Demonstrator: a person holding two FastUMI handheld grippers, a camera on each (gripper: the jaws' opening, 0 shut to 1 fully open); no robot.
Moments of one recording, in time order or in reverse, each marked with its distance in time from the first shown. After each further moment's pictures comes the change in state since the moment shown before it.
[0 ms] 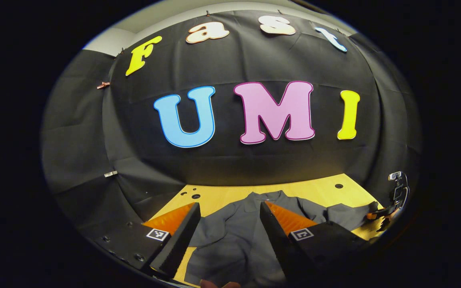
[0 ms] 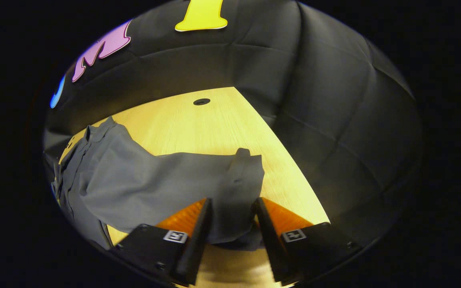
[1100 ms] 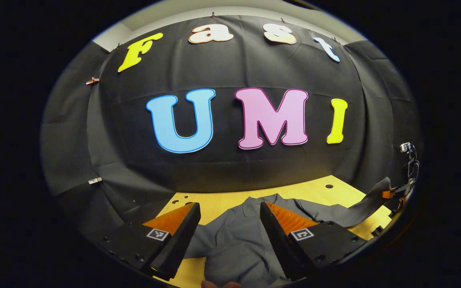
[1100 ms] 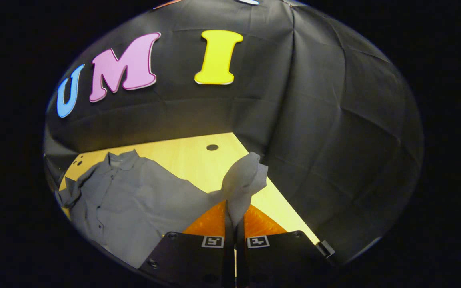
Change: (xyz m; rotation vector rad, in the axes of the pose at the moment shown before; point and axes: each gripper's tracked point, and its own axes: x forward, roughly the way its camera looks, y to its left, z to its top) left arm 0.023 0.073 0.000 -0.002 -0.069 -0.182; right arm -0.184 0.065 0.064 0.013 -0.284 -0.092
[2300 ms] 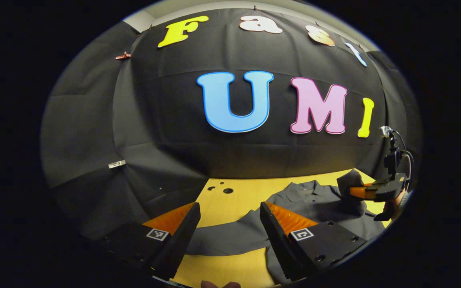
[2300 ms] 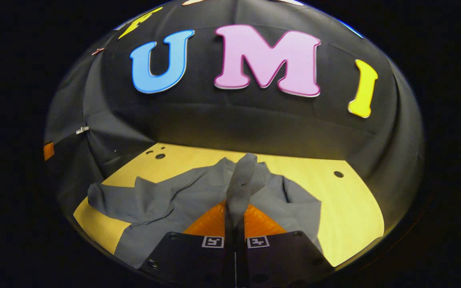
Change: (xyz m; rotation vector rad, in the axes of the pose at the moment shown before) left arm -0.006 0.208 -0.071 -0.064 0.080 0.118; right arm -0.028 0.419 -0.021 -0.227 -0.029 0.464
